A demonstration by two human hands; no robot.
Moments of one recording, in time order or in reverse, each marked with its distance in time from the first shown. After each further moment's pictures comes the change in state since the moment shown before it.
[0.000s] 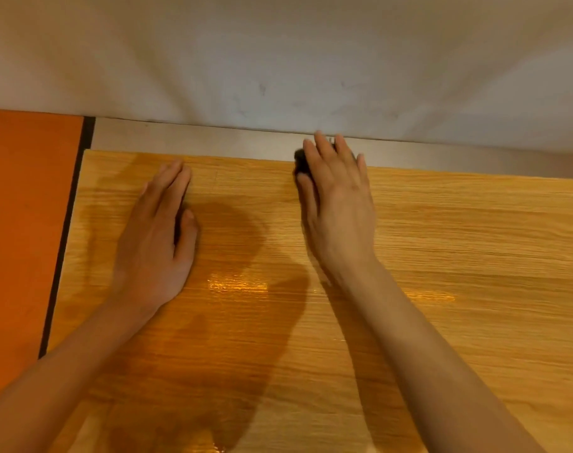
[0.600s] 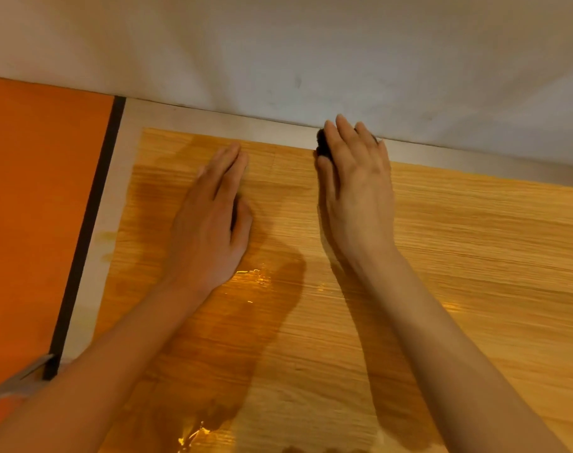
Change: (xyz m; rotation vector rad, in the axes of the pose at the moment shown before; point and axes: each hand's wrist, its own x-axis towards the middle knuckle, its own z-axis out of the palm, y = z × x) left_hand -0.001 -0.002 0.003 0.011 0.012 0.036; right_hand 0.011 -0.036 0.023 0.019 0.010 -0.042
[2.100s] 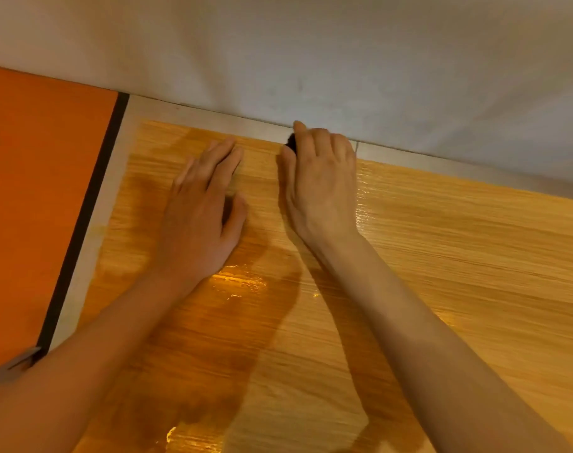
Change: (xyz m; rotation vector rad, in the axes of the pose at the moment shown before) left_hand 0.001 0.002 -0.003 0.015 0.022 -0.008; right_hand 0.009 -0.018 0.023 -0.136 0.051 -0.097
